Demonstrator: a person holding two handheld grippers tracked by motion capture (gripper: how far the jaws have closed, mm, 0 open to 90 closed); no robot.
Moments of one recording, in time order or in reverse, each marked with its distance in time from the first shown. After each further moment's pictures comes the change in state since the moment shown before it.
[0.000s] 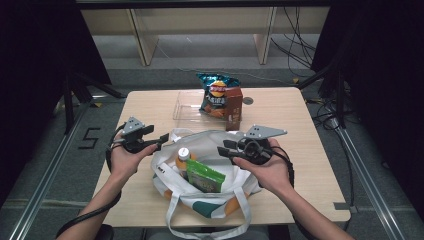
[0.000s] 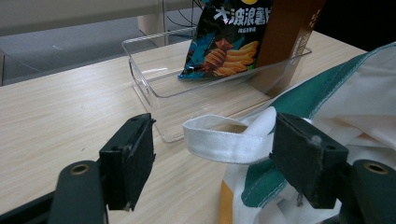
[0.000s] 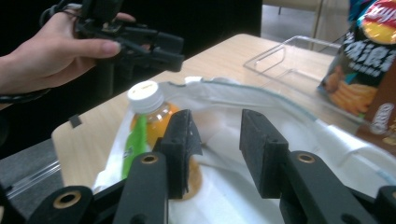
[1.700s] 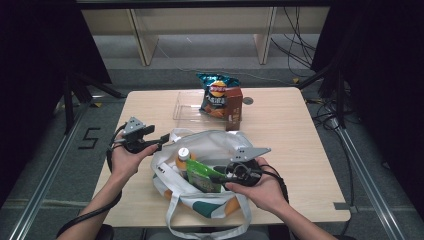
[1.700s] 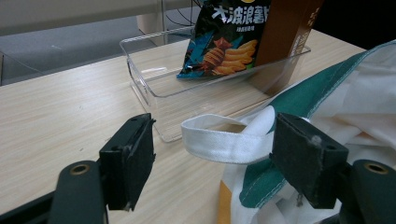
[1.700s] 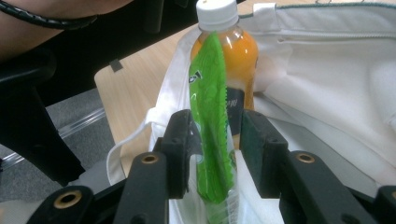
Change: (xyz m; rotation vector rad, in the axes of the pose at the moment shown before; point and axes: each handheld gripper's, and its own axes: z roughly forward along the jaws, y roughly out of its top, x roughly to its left) left arm -0.001 0.000 0.001 0.004 -0.002 0.007; right arm 0.029 -0.036 0.014 0.161 0.121 -0.055
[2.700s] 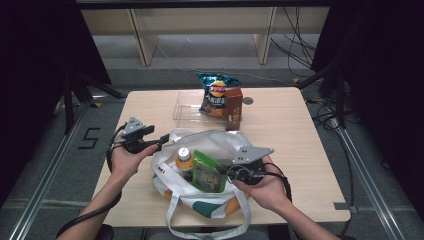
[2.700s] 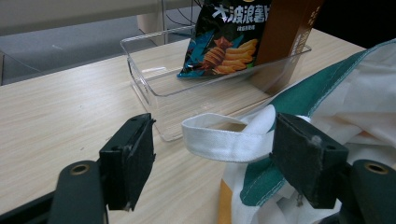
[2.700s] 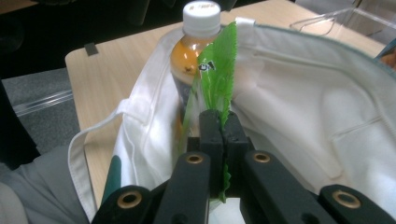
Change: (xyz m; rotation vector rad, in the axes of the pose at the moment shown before) left arm -0.001 -0.001 0.000 0.000 0.003 -0.012; right arm 0.000 0.006 -0.013 -0.009 -0.105 -0.155
